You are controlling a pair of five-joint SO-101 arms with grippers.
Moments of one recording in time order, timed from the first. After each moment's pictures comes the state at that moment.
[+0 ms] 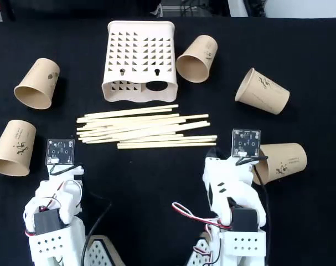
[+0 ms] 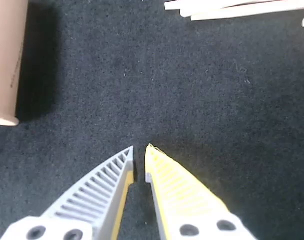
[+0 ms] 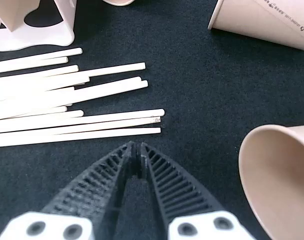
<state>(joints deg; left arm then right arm) -19.8 -103.8 96.3 72.8 -15.2 1.3 -103.1 96.9 55.0 -4.7</state>
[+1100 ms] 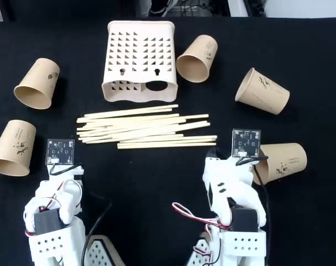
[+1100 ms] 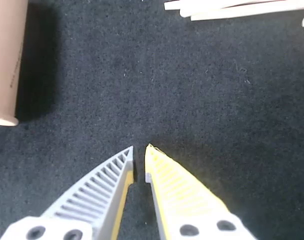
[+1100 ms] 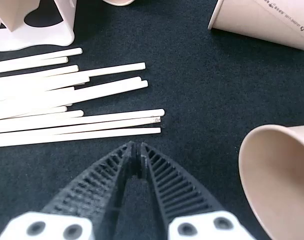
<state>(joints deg) -19.8 -103.8 96.3 72.8 -15.2 1.3 -103.1 96.9 55.0 -4.7</state>
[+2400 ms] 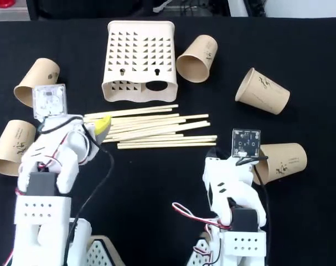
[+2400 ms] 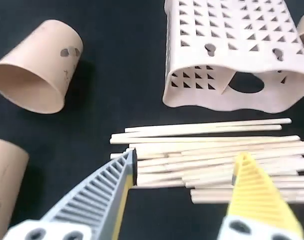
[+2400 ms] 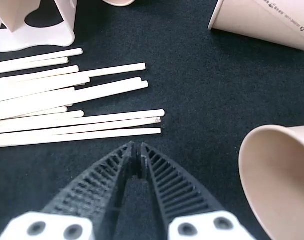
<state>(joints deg) -5.1 -64.5 63.5 43.8 3.3 1.3 -103.1 96.9 55.0 -4.7</state>
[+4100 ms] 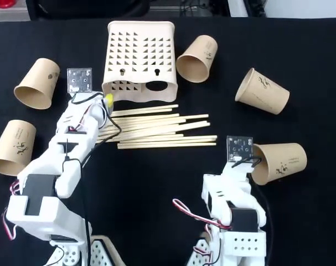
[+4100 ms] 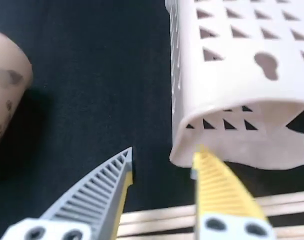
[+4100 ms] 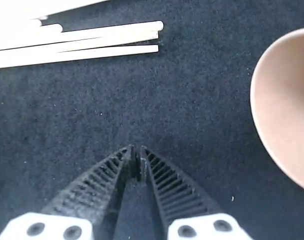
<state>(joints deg) -4.2 3.6 49.8 -14.6 0.4 1.3 -103.1 96.9 72.3 -4.7</state>
